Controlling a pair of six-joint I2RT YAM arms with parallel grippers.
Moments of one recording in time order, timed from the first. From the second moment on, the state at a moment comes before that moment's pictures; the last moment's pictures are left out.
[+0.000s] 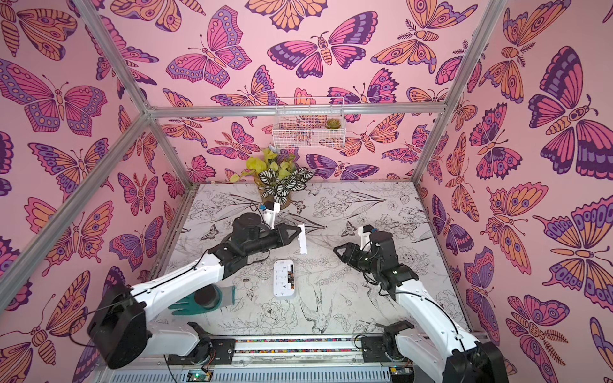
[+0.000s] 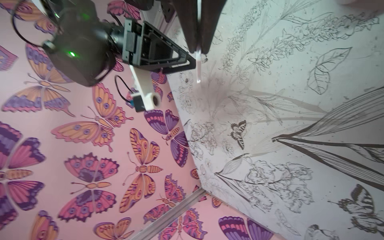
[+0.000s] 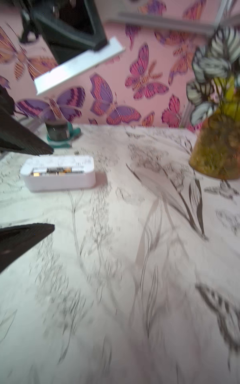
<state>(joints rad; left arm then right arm) -0.67 1.32 0.86 0.17 0.37 -0.88 0.29 0.99 0.55 -0.12 -0.54 0.86</state>
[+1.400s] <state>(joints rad) -0.68 1.30 0.75 0.63 0.61 -1.24 0.52 0.96 0.63 0.26 -0.71 1.10</state>
